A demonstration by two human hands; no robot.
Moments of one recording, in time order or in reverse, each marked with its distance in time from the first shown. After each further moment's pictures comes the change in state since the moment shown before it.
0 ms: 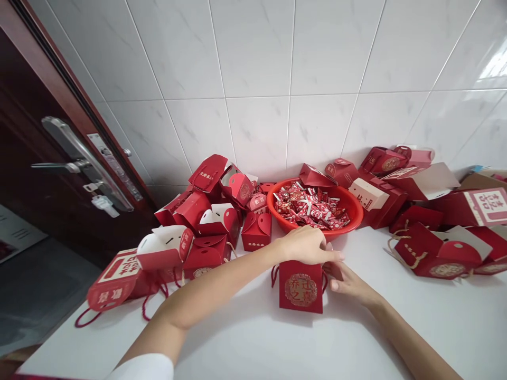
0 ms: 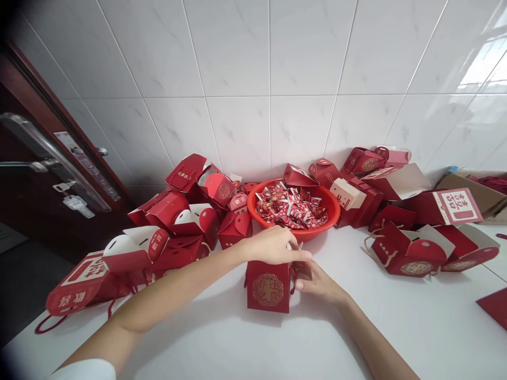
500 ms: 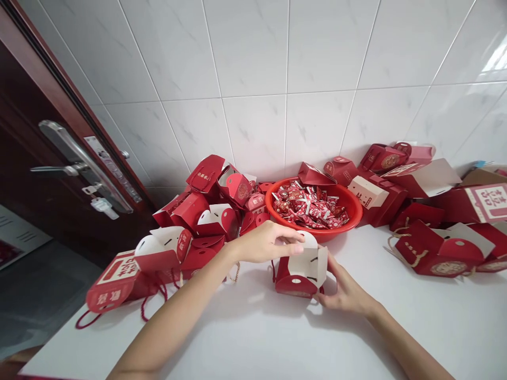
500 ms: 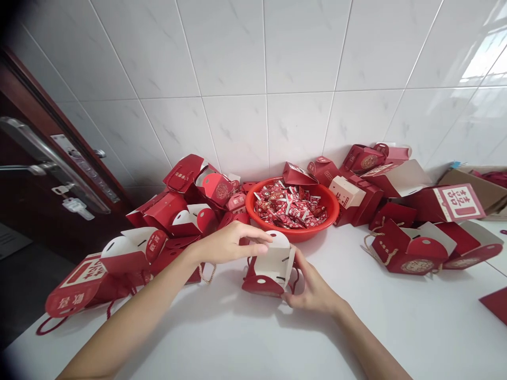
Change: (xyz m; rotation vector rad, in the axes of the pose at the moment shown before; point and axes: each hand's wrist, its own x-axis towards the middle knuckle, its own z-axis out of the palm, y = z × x) left_hand -0.064 -0.042 -0.016 -0.315 0.181 0.160; right_hand -0.004 -0.008 0.017 -0.319 0.117 -0.115
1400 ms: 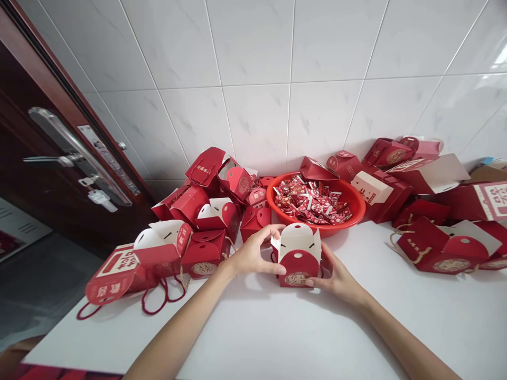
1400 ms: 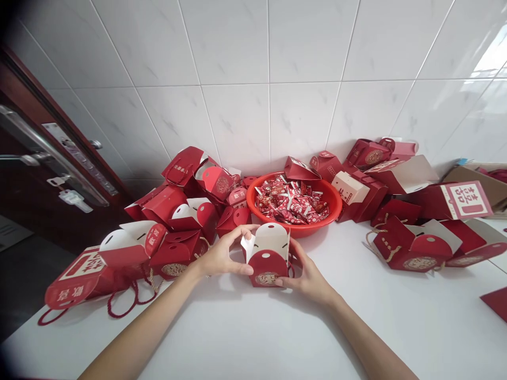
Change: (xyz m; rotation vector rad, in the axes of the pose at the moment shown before) left_hand -0.030 -0.065 0.036 -0.375 0.205 -0.042; right_hand 0.007 0.021 0.012 0.357 0.075 0.164
